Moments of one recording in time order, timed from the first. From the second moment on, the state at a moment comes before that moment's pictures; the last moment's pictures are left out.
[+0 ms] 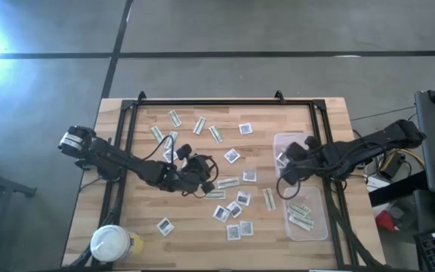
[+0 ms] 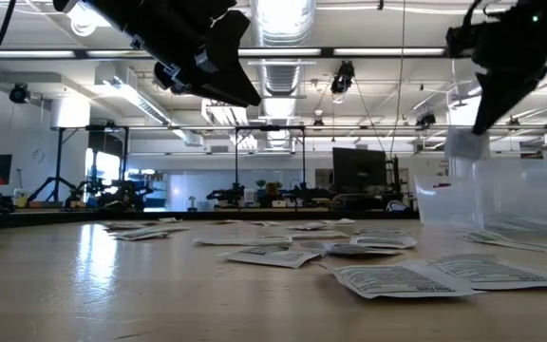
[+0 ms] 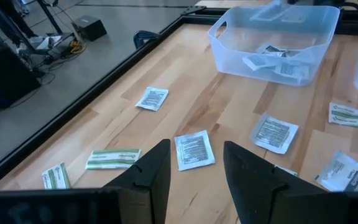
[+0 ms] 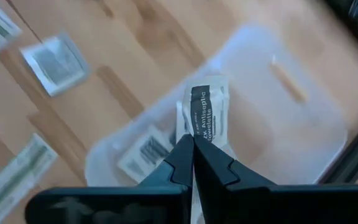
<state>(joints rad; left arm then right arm) -0.28 1.52 0.93 -0.01 -0.84 -0.34 0.28 1.08 0.81 -1.11 0.51 0.91</state>
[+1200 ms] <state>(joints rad) -0.28 1.52 0.93 -0.02 -0.83 -0.34 0.23 1.16 0.71 -1.11 0.39 0.94</state>
